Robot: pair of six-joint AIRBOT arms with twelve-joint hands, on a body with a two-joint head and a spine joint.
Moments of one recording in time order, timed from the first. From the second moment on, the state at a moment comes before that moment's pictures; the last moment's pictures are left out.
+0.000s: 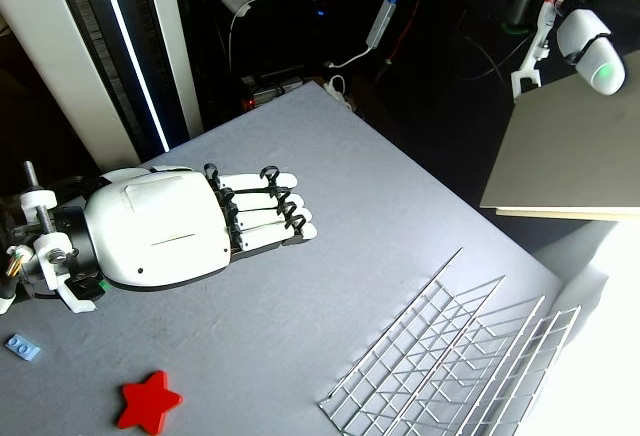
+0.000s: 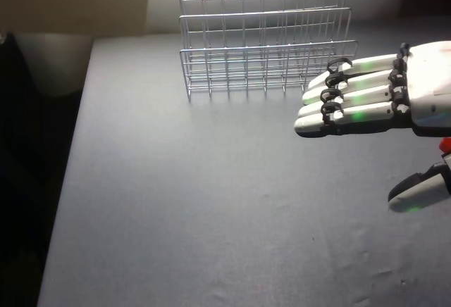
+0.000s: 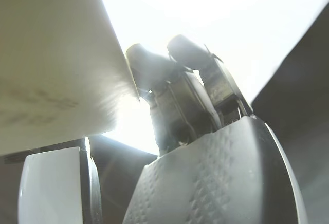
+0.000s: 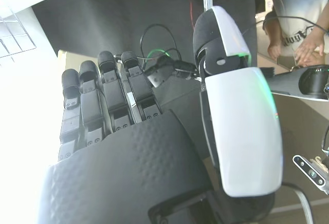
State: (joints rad) left arm 0.42 -1.03 1.50 -0.41 -0.98 0.18; right arm -0.45 -1.01 1.40 -1.16 0.97 -0.03
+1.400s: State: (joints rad) left arm 0.41 -1.30 1.70 -0.31 -1.12 -0.03; right arm -0.45 -1.01 1.40 -1.15 0.98 -0.05
